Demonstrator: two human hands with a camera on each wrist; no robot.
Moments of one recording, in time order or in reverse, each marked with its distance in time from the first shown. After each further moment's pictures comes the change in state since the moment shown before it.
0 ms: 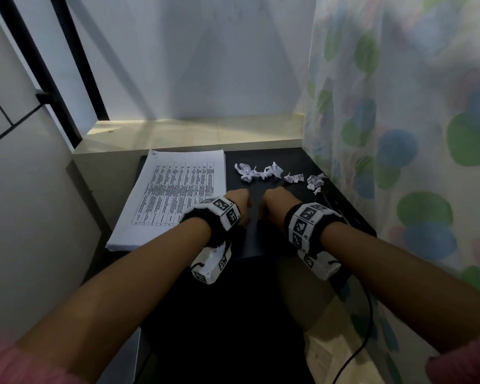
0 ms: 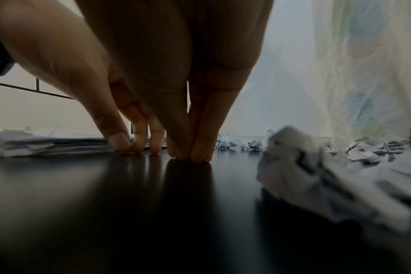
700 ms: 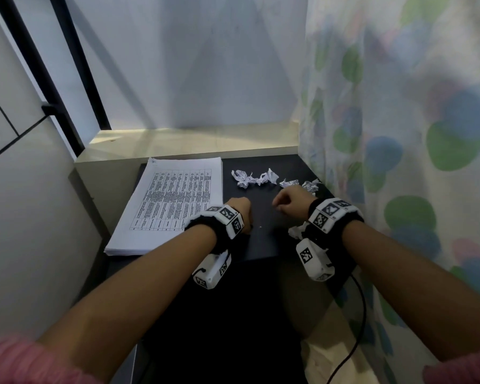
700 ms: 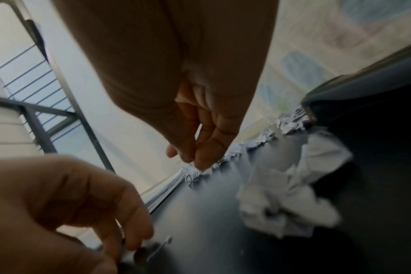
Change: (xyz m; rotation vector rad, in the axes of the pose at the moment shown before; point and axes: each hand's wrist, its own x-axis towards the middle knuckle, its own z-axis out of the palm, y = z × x) left_hand 0.001 0.014 0.006 0.034 -0.084 -0.052; right_hand -0.013 0.047 -0.015 0.451 0.114 0.042
